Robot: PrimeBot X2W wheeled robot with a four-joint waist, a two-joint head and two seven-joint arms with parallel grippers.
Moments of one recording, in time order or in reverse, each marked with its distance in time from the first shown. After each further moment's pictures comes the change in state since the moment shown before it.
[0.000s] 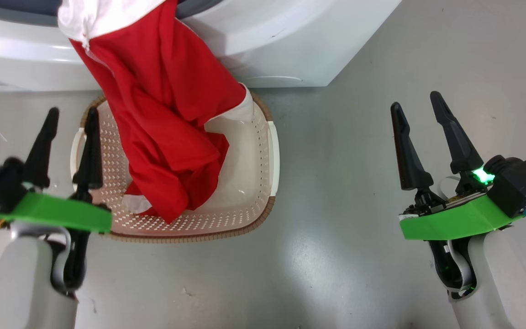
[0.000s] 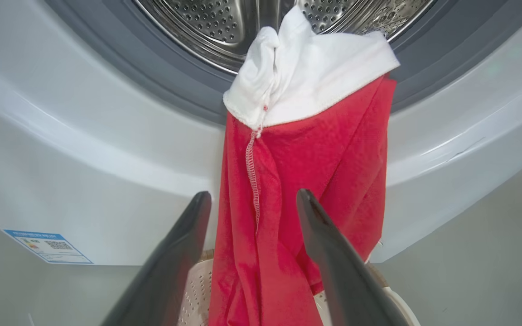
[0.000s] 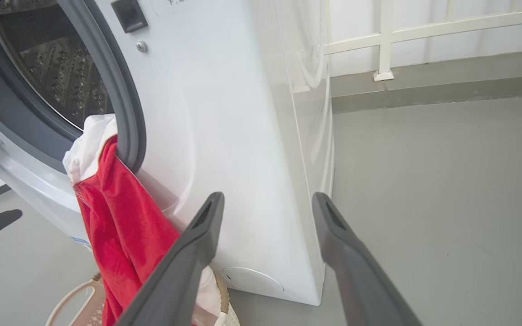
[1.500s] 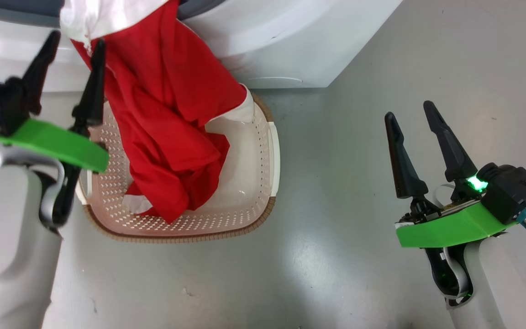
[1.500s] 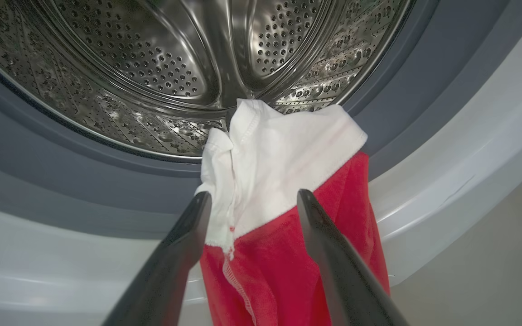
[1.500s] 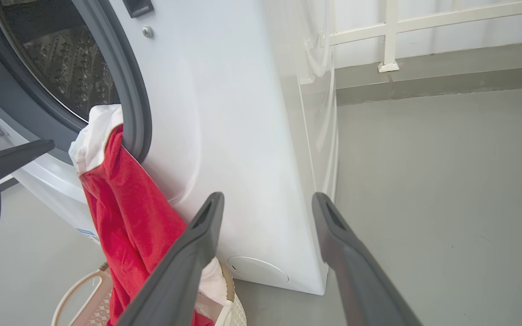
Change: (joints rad) left arm -0.228 0.075 -0.130 0.035 0.057 0.000 0.056; right arm 0.022 0.000 0.015 0.001 0.000 0.000 0.000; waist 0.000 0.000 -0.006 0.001
